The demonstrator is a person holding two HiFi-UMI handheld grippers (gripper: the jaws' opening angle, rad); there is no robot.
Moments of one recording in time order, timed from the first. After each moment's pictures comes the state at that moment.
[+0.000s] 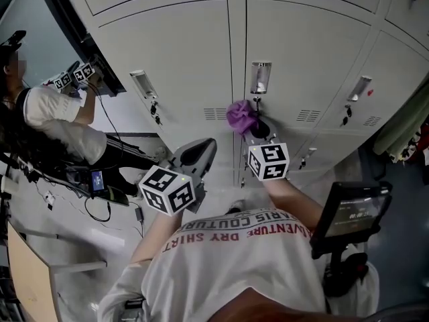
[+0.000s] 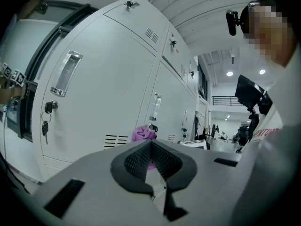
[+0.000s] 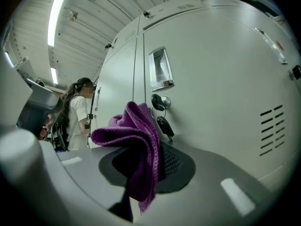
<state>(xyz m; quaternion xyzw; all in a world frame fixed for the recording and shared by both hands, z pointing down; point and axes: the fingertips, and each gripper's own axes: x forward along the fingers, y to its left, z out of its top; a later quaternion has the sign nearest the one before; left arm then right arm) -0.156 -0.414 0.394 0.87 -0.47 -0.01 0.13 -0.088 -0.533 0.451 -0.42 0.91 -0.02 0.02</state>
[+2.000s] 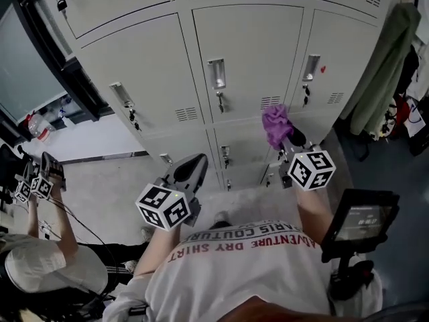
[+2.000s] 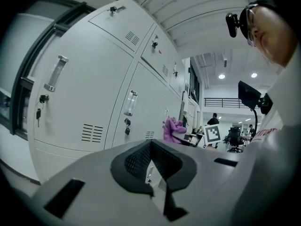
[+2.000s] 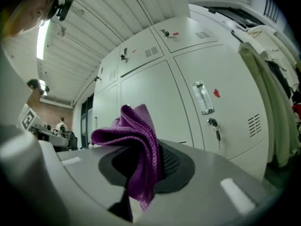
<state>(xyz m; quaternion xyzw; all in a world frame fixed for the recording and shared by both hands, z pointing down) -0.095 -0.342 0.394 0.89 -0.43 -0.02 0.13 0.109 -0.432 0.392 -0.48 0.87 -0.06 0.07</state>
